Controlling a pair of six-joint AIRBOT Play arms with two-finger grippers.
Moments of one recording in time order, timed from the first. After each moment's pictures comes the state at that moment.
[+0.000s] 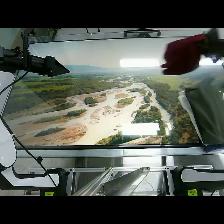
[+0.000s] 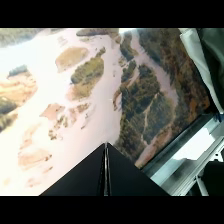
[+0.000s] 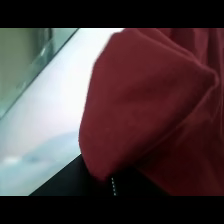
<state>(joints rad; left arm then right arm) 0.11 -1.51 1.83 0.74 -1.59 -1.29 -0.43 -1.49 1.78 -0.83 1.12 1.77</state>
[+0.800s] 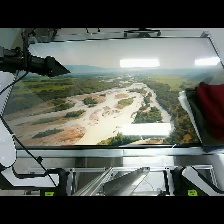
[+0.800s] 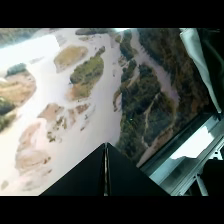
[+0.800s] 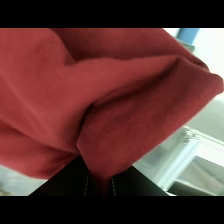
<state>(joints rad) 0.11 -1.51 1.83 0.74 -1.60 -1.29 -0.88 -1.11 1.14 -1.53 1.56 1.85</state>
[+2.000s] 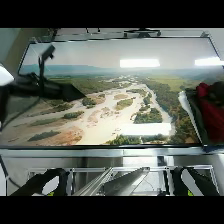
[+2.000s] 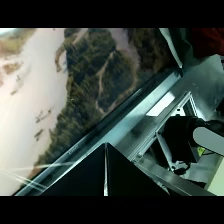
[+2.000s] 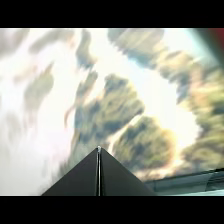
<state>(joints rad) -0.08 -1.11 1.25 0.69 -1.48 -1.28 -0.38 -0.89 1.16 -1.07 1.48 1.61</state>
